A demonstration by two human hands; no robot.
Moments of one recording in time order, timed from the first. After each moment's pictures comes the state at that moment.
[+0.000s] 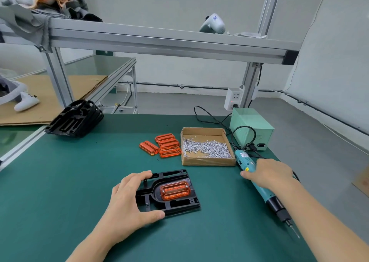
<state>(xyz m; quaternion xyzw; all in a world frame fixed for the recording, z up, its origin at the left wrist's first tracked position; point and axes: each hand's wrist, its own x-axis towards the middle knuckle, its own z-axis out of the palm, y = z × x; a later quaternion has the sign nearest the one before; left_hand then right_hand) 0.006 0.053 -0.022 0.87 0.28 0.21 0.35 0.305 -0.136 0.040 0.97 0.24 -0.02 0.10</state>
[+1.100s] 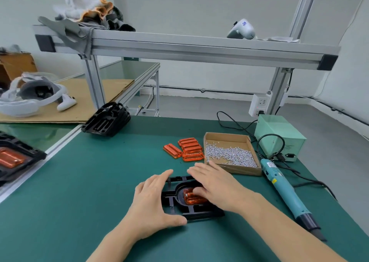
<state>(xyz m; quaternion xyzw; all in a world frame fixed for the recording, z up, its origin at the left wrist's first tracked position) 0.005 0.051 -0.007 0.89 0.30 0.16 0.31 0.203 -0.039 0.018 0.72 0.69 0.01 -0.01</state>
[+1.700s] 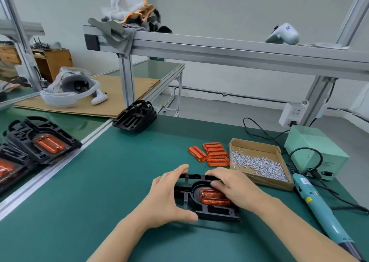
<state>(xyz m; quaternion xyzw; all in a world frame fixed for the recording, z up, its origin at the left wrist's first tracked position) -0.012 0.079 -0.005 0.87 0.29 0.16 0.37 0.205 -0.008 0.017 0.72 0.68 -0.06 -0.14</state>
